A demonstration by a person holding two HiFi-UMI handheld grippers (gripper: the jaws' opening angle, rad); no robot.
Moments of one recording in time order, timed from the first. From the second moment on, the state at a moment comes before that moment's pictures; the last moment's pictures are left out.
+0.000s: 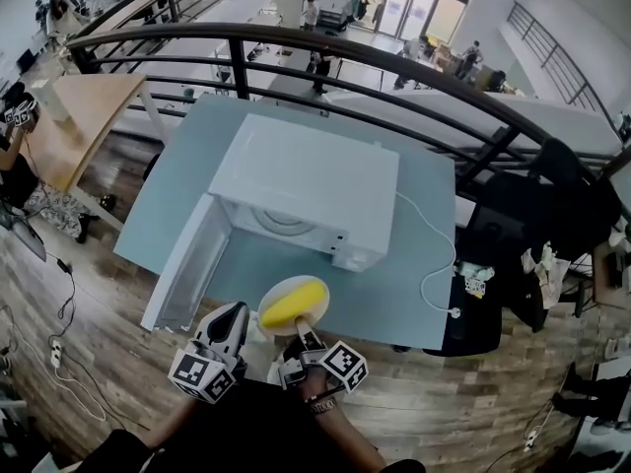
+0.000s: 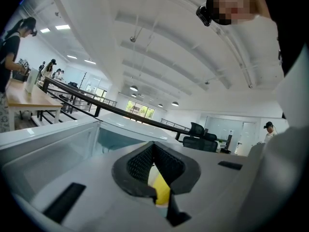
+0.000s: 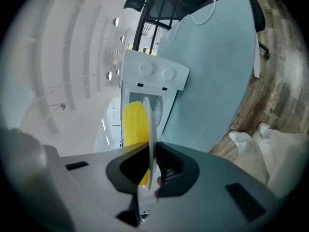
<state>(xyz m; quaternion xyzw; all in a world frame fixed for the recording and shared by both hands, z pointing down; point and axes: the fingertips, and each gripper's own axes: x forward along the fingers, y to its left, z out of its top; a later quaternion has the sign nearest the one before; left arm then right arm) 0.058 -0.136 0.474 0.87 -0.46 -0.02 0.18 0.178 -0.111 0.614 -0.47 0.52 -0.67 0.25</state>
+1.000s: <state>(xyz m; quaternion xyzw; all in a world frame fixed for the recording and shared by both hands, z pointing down) 0.050 -0.206 0.487 0.86 -0.46 0.00 0.20 0.154 -0.191 0.660 -0.49 0.46 -0.69 0.27</state>
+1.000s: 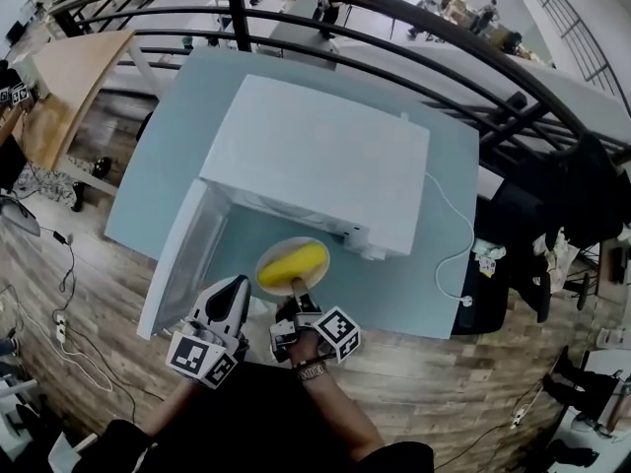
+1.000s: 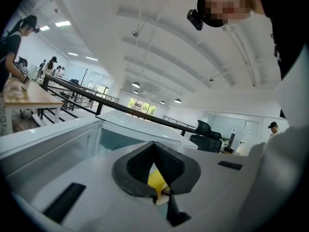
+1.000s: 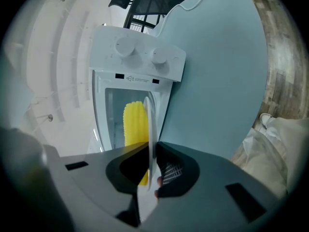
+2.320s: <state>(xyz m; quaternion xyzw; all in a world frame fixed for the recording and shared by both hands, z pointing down) 0.053 -0.269 0.492 0.87 -0.44 0.00 0.21 0.150 -0.316 0.701 -0.53 0.41 -0.67 0.30</state>
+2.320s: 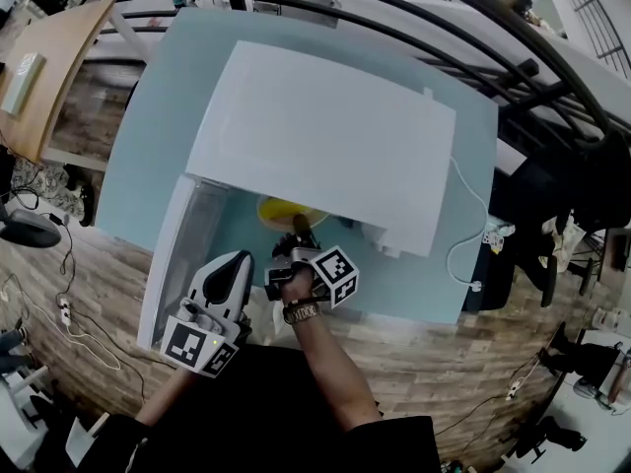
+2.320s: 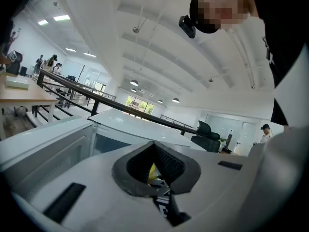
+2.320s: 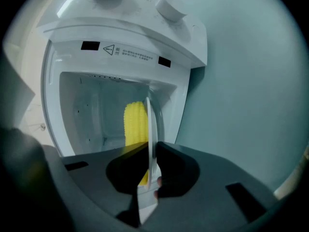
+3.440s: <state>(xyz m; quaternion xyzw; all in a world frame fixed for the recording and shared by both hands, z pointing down) 0.044 -0.257 0.493 0.87 -0.45 -0.01 0.22 0.145 -0.354 0.725 -0.59 0.40 -0.66 0.23</state>
